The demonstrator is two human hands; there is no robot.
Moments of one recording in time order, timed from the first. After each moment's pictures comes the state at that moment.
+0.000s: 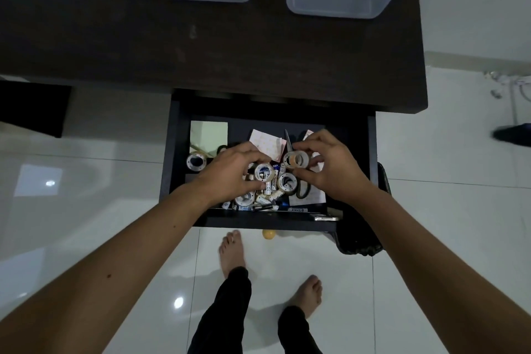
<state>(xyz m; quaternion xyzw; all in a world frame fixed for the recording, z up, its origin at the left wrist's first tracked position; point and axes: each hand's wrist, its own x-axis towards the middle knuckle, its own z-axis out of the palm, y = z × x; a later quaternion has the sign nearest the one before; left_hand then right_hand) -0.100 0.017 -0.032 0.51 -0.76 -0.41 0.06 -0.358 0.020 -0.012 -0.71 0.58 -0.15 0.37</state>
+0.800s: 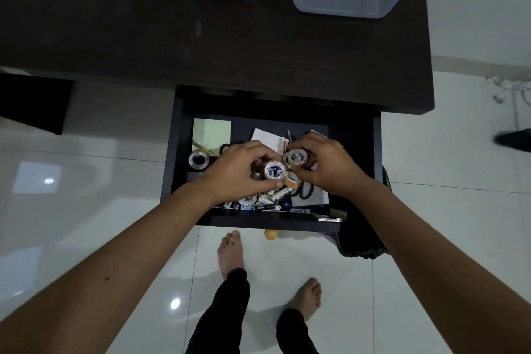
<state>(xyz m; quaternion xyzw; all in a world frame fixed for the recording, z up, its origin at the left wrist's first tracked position) -0.105 0.020 -0.027 0.50 -0.73 -0.45 0.16 -0.350 0.004 -0.021 -0.76 0.53 -0.10 0.35</state>
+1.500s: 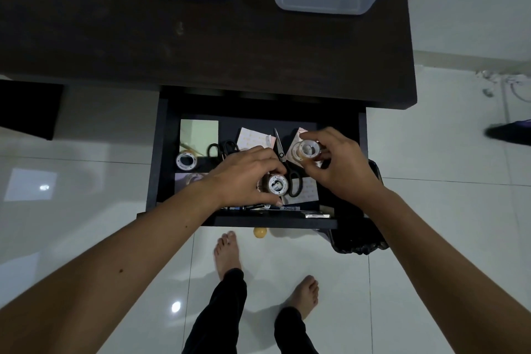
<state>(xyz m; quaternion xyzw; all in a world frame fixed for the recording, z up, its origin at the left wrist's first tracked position) -0.133 0.018 -0.030 0.39 -0.86 -0.34 0.03 -0.377 0.026 0.004 -0.73 0.59 -0.18 0.31</state>
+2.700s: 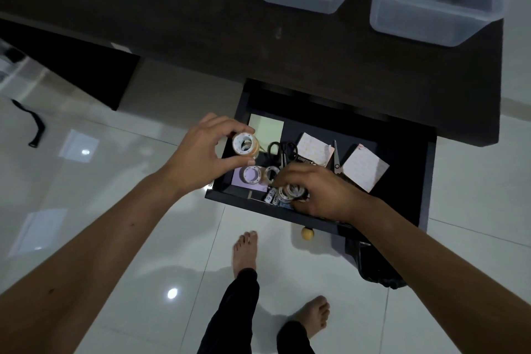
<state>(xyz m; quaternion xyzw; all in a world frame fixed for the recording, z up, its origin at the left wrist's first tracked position) 0.016 0.052 0.022 0.60 -0.70 -0.30 0.24 -0.267 0.024 -0.008 -0.87 0.31 0.00 0.40</state>
